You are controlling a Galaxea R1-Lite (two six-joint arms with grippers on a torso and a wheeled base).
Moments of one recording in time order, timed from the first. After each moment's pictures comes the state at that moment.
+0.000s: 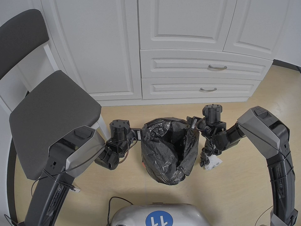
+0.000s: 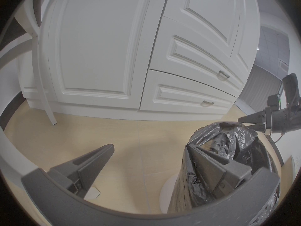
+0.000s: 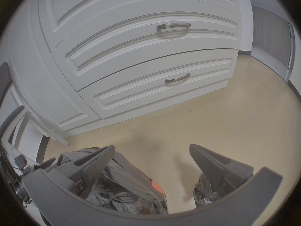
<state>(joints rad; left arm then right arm) -0.41 2.75 -1.55 -1.03 0.12 -0.17 0.32 2.53 -1.49 -0.73 -0.27 0.38</state>
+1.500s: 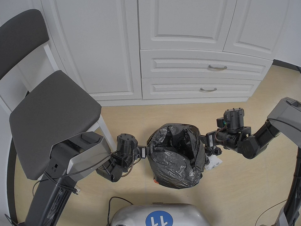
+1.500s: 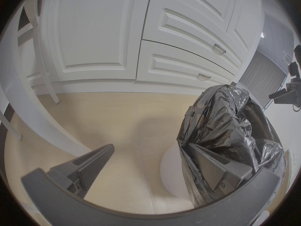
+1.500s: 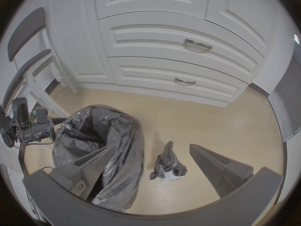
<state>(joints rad) -0.49 2.72 -1.34 -0.99 0.16 -0.19 0.31 2.15 -0.93 -0.72 -0.17 -0.05</state>
